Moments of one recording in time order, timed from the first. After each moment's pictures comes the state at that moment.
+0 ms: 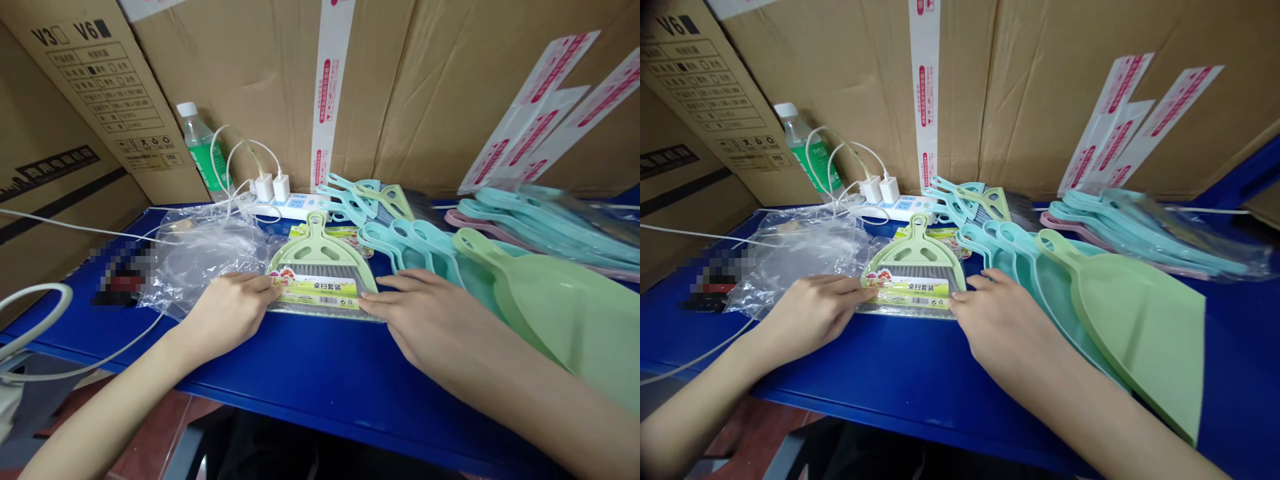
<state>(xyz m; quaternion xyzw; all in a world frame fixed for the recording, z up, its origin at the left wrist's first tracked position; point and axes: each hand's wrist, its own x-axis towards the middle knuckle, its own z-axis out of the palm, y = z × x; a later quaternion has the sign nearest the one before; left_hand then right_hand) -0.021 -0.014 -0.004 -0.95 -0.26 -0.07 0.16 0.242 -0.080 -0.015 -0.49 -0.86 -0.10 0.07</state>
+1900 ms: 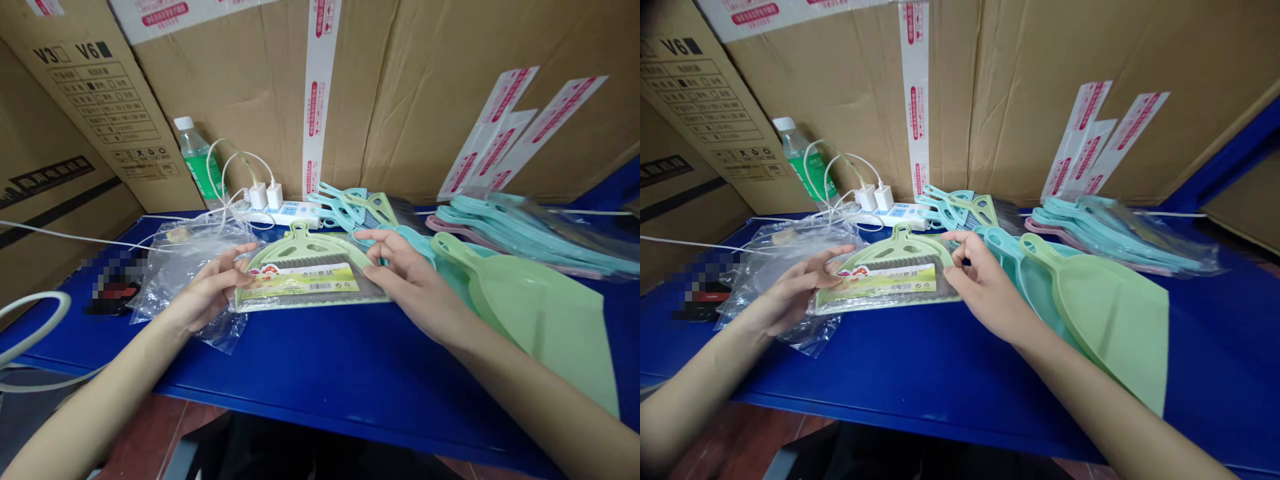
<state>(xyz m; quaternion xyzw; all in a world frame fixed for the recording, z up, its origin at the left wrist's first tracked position) -0.023 0.007 0.004 -0.50 -0.45 -0.36 -0.65 0.235 -0.060 -0.004 -0.55 -0.60 0.33 0.48</state>
